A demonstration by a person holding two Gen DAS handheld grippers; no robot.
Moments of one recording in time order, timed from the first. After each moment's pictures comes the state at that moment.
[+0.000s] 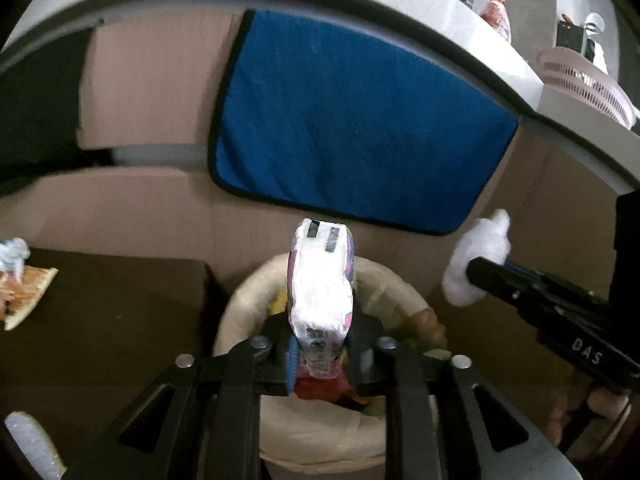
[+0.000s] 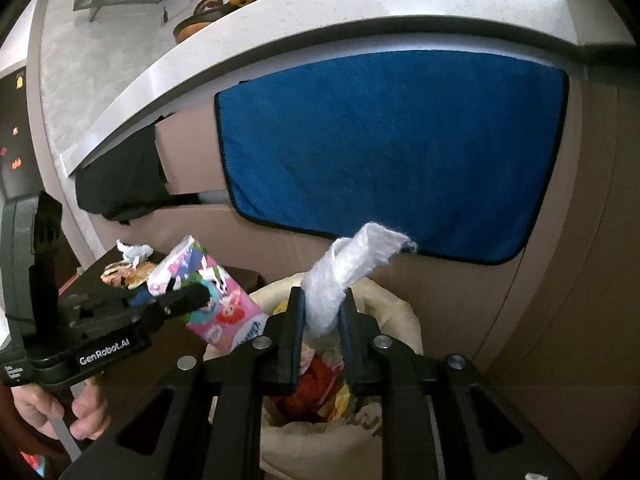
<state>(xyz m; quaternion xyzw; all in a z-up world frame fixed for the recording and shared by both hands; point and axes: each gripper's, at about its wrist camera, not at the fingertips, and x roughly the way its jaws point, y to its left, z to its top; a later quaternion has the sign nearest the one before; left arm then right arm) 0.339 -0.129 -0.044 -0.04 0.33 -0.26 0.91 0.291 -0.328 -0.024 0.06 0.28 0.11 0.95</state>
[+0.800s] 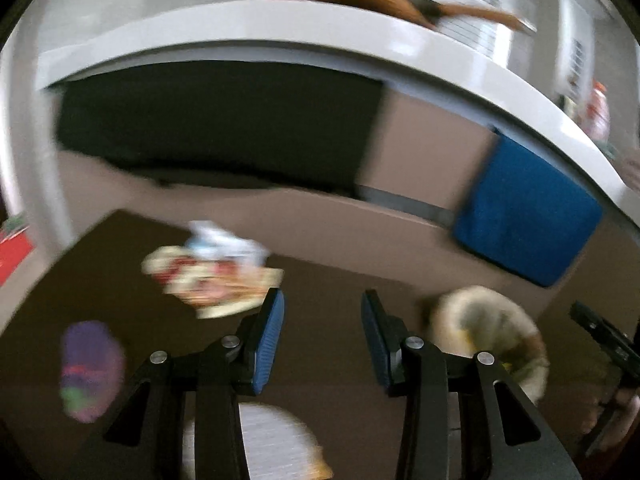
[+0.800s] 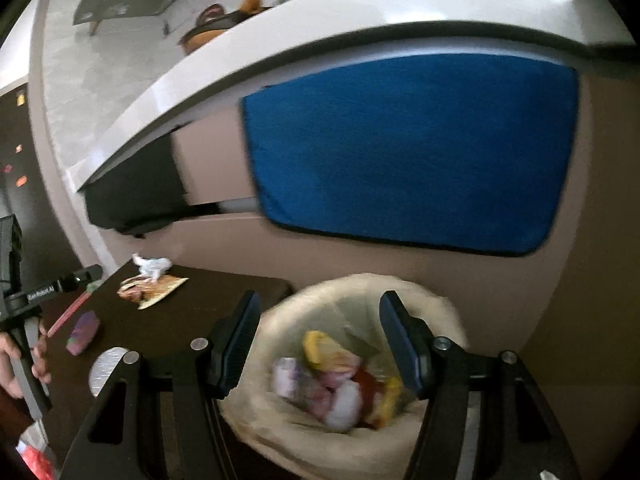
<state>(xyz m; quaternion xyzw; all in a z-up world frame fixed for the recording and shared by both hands) 0.293 0.113 0.004 -0.09 0.30 -0.04 0.95 0.288 -0.285 -0.019 0.08 0.27 0.13 0.95</state>
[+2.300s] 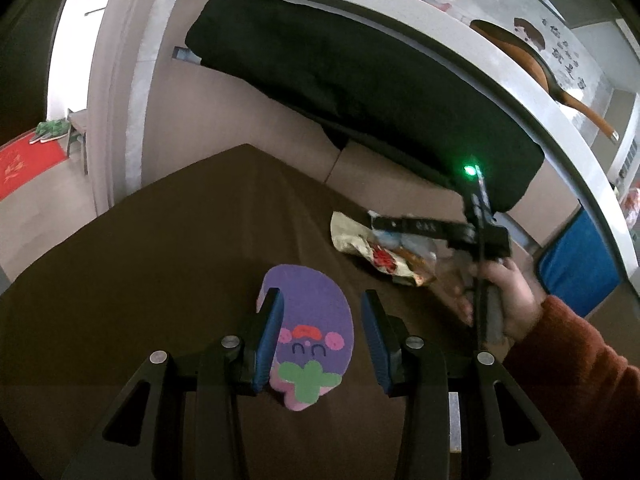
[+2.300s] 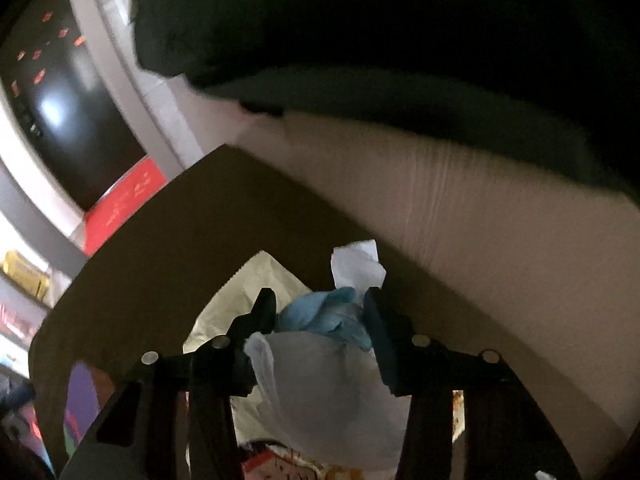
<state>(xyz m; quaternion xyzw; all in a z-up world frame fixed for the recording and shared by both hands) 0.243 0.321 -0.075 -0.22 0.31 -0.01 0.92 0.521 0.159 -0.117 -0.07 0.45 0.34 0.82</state>
